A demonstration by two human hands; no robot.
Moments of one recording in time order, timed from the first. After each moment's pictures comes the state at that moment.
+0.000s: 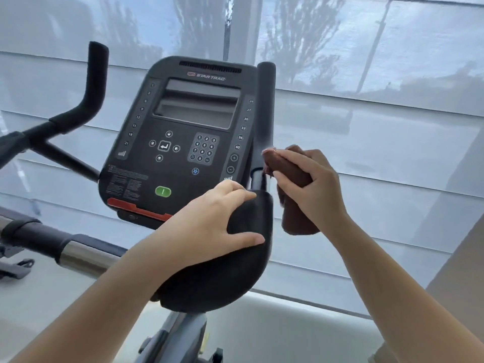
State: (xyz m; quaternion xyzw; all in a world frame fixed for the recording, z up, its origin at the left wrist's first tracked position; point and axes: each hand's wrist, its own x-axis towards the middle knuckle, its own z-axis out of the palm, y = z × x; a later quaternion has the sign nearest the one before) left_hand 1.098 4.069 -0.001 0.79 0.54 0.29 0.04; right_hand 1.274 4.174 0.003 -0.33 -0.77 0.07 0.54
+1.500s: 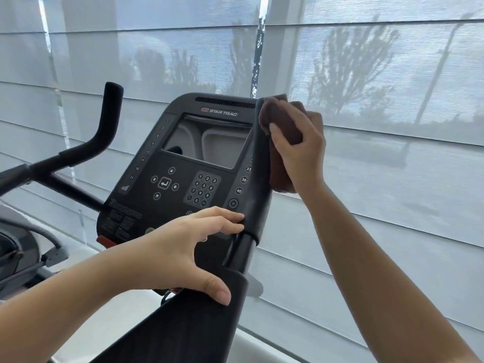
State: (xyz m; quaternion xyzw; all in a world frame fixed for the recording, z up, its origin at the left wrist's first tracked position) left_hand 1.093 4.143 0.027 0.76 0.56 0.28 0.15; right_hand 1.226 4.329 0.092 -0.18 -0.69 0.12 0.68
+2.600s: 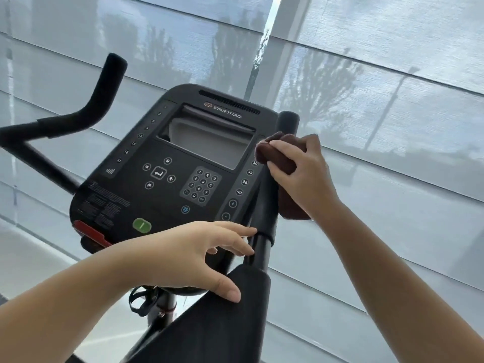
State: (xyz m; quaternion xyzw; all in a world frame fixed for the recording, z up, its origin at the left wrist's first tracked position) left_hand 1.067 4.139 0.015 0.78 0.48 0.30 0.26; right_hand 1.225 4.273 0.092 -0.32 -0.85 -0.09 0.41
